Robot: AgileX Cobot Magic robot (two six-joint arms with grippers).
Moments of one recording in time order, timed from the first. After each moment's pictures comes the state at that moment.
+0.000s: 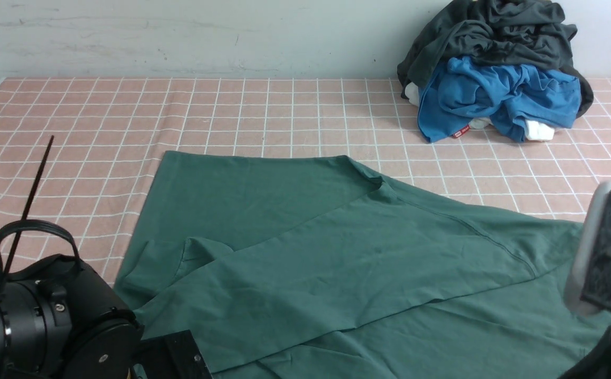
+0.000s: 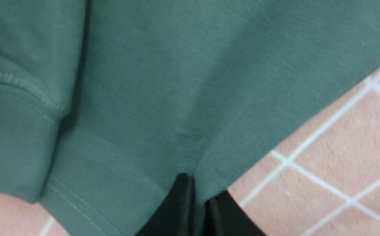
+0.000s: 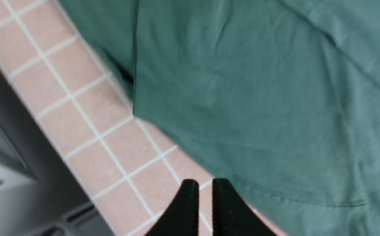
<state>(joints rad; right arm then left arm) 0.69 0.95 -0.84 0.08 1.25 -0.32 -0.63 1.41 -0.62 0.14 0.97 0.27</state>
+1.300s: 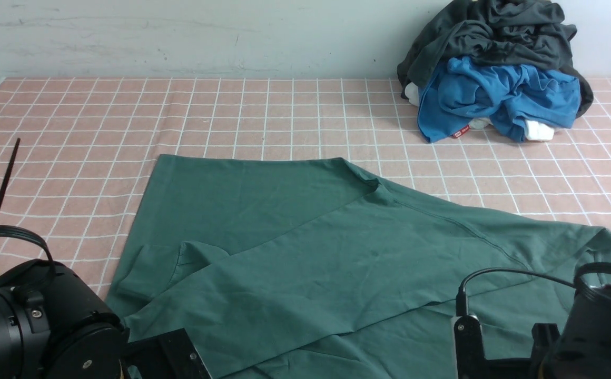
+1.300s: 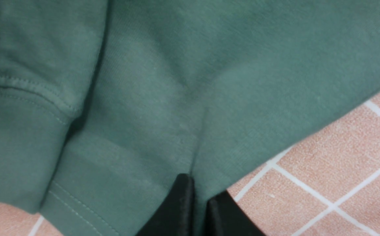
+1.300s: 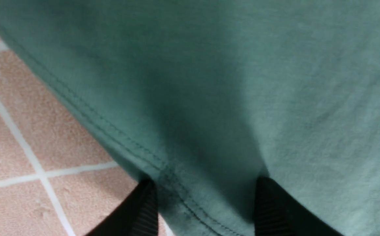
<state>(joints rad) 0.69 1.50 -0.60 -0.34 0.86 -0.44 -0.63 1.37 -0.61 0.10 0.94 0.26</state>
